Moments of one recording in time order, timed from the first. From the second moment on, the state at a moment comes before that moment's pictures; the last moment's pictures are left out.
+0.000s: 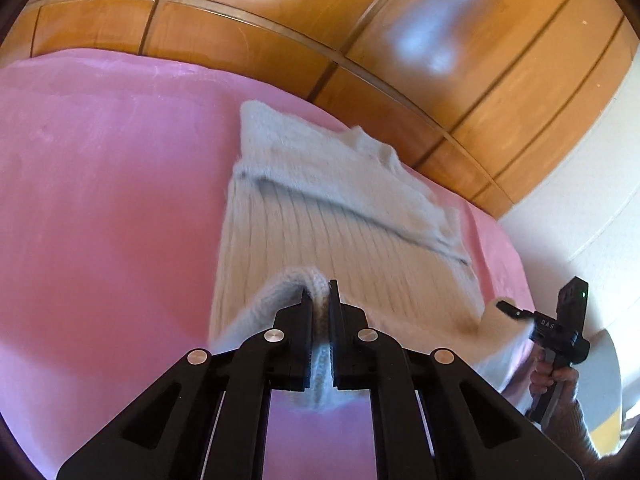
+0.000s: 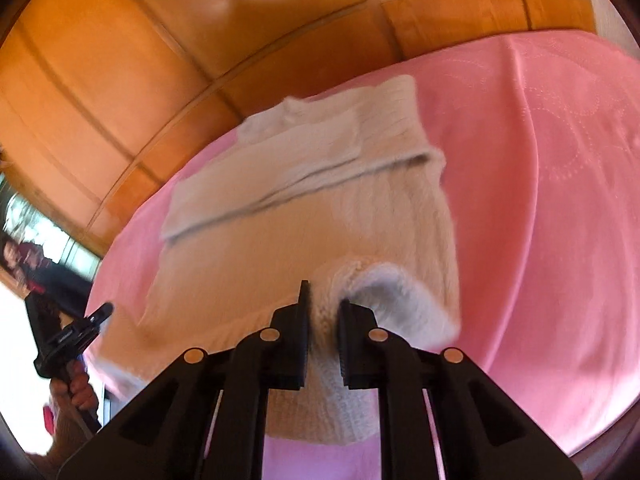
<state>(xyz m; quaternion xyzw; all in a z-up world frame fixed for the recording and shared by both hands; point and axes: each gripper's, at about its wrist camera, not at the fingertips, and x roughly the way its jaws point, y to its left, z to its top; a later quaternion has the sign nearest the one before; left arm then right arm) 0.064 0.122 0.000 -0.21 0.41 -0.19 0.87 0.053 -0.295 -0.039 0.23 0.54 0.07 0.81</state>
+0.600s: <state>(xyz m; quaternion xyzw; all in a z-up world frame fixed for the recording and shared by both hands) 0.103 0.162 -0.036 -0.24 0.43 -0.12 0.86 0.050 -0.359 -0.060 0.25 0.52 0.01 0.81</state>
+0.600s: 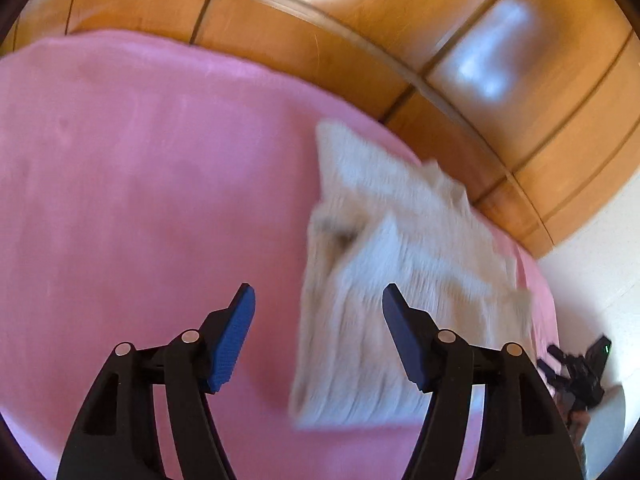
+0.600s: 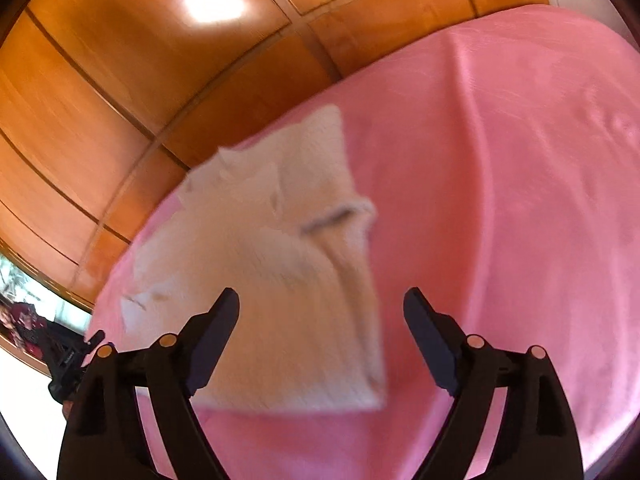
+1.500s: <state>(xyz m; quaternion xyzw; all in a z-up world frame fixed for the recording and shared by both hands) -0.021 0.148 -0.036 -0.19 0.46 -0.17 0.85 -0.056 -0.306 -0.021 0.16 0.56 0.06 0.81</state>
